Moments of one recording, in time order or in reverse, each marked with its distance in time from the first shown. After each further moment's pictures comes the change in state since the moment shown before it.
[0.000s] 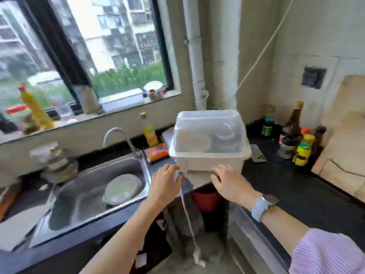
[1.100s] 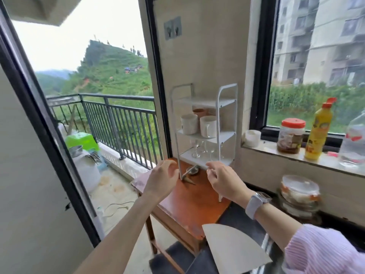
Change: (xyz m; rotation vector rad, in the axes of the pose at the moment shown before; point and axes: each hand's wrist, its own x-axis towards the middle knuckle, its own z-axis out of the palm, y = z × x) left_hand -0.171 -0.600 -0.426 0.129 0.662 -0.864; right_hand 0.239 -0.749 0.320 0.415 -0.411 -0.966
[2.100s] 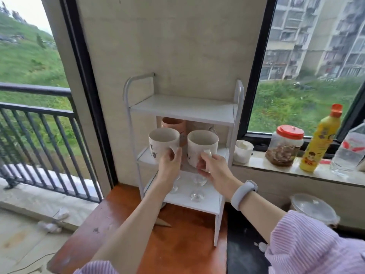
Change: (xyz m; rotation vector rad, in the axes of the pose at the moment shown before) left_hand 0.335 -0.073 0.159 -0.989 -0.309 -0.122; right_hand 0.292 0.084 0.073 0.850 0.493 0.709
